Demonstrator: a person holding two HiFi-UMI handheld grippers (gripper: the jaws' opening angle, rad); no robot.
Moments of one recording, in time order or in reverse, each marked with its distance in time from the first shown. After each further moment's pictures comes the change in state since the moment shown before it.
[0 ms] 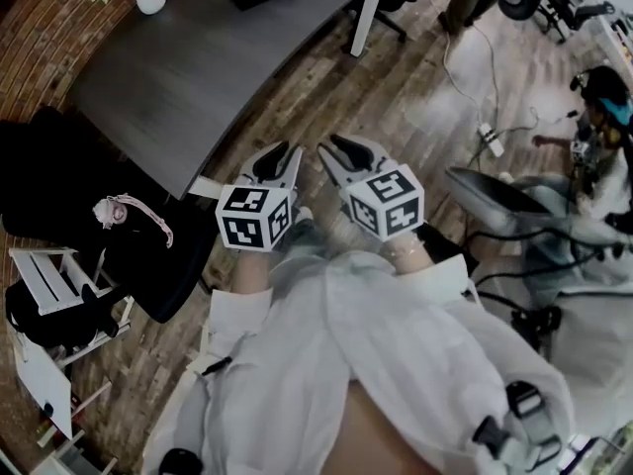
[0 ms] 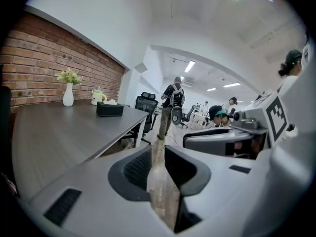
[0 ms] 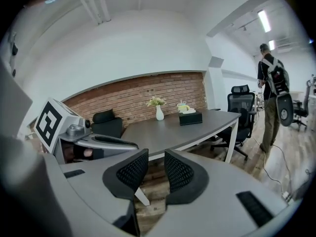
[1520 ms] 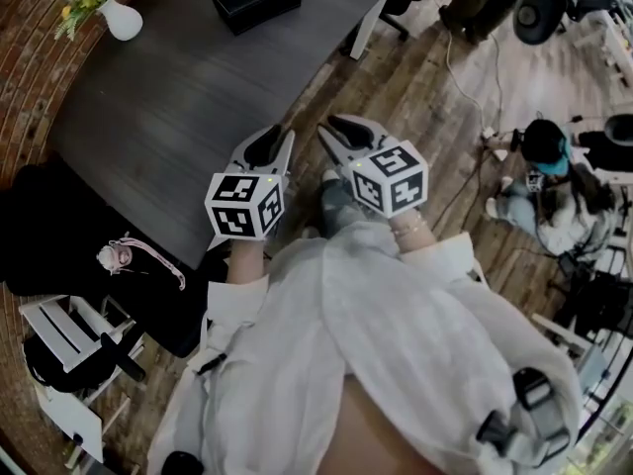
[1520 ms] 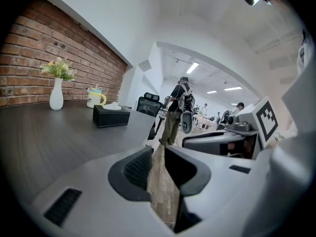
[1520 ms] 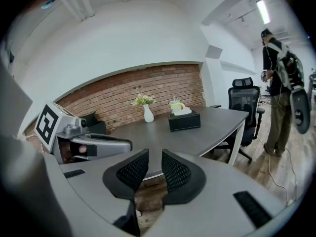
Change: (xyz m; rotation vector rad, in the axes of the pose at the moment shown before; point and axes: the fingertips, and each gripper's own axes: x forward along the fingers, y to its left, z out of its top) left arm 0.132 0.140 0.101 -0.025 -0.004 -0.031; right arm 0.168 -0.118 0.086 0.050 0.038 -0.006
